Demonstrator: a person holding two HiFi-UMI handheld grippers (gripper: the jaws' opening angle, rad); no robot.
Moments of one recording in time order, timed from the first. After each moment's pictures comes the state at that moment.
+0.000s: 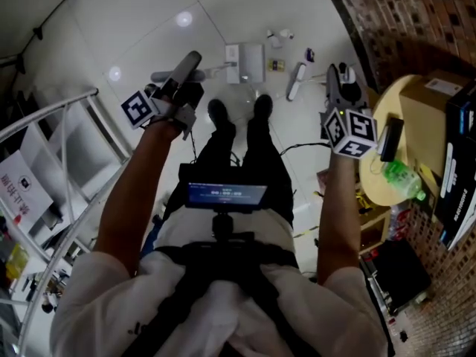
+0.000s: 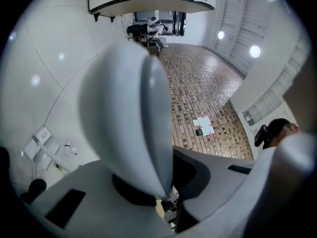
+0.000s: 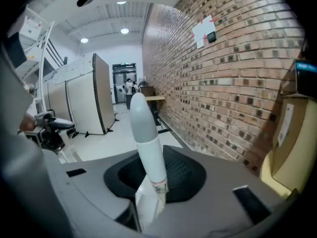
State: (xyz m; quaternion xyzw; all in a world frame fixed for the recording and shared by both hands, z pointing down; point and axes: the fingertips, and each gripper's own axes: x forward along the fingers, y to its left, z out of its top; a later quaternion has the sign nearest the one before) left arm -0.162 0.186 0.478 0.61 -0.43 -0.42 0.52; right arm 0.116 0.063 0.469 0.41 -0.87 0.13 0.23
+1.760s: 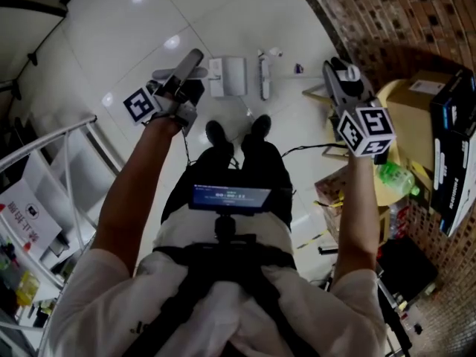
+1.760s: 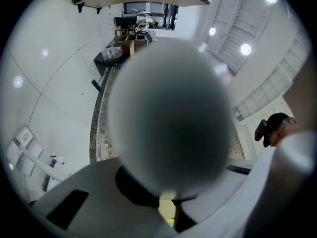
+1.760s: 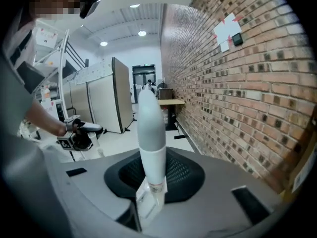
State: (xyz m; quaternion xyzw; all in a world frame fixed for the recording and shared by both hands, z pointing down) left arm -0.197 0.130 0.445 0.66 -0.39 -0.42 0.49; right arm 0.055 0.043 0.396 0.29 -0.92 0.09 0.24
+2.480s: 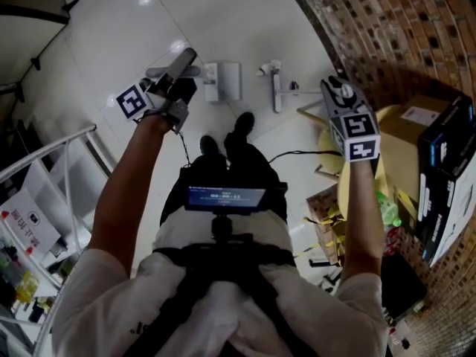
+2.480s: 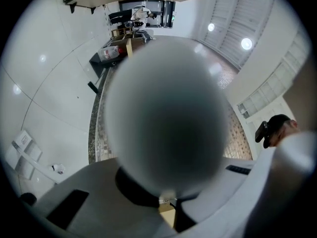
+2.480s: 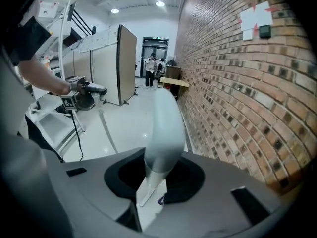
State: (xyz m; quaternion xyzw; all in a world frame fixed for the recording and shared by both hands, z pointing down) left arm -0.202 0.033 0.432 0.67 -0.40 -0.40 0.48; right arm 0.087 -0.040 0.434 0.27 -0.88 0.03 0.39
